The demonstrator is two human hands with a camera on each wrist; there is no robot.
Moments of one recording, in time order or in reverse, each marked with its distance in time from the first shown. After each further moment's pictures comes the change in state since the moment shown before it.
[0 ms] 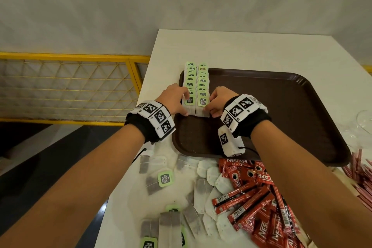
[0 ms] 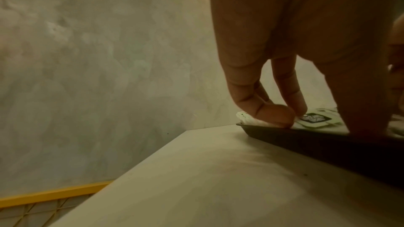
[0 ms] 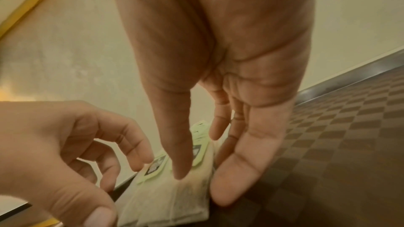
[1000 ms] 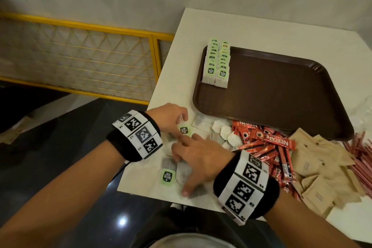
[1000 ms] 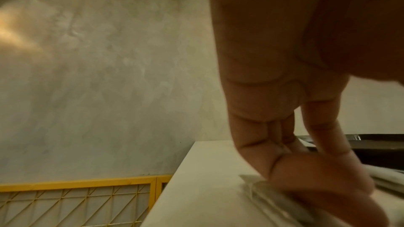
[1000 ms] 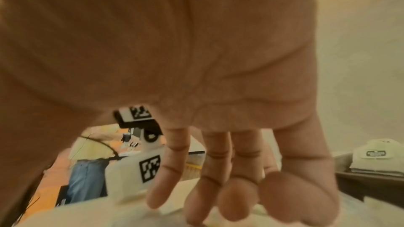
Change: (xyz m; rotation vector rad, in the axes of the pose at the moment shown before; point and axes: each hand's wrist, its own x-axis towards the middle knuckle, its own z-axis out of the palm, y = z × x) left_hand -0.160 -0.019 0.028 -0.001 -0.329 -0.028; right_hand -0.213 0.002 0.127 -0.822 -0.415 -0.670
